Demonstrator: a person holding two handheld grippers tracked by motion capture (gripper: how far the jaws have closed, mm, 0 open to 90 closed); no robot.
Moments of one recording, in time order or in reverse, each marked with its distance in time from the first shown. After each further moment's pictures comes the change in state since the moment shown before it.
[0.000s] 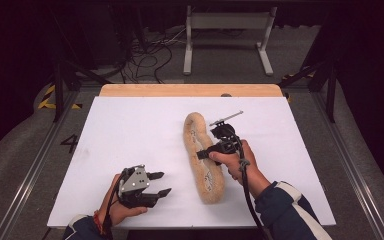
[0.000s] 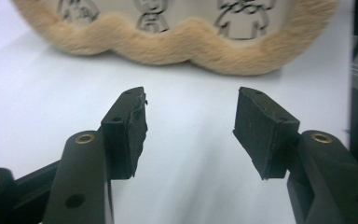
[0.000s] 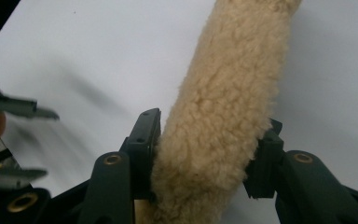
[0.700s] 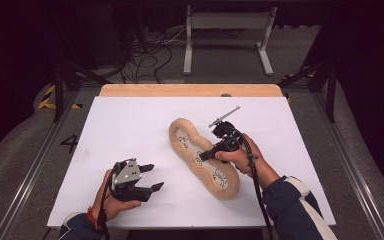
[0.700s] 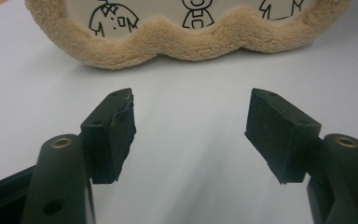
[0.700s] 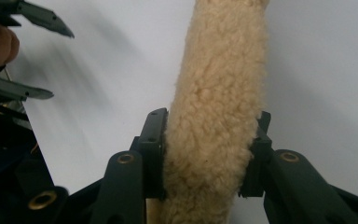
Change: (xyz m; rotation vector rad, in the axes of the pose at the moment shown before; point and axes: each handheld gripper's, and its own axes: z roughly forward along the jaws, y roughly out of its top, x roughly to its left) left arm 0.015 -0.001 -0.008 0.011 0.063 -0.035; right arm -0.011 0.007 -0.005 0.085 0.098 -0.225
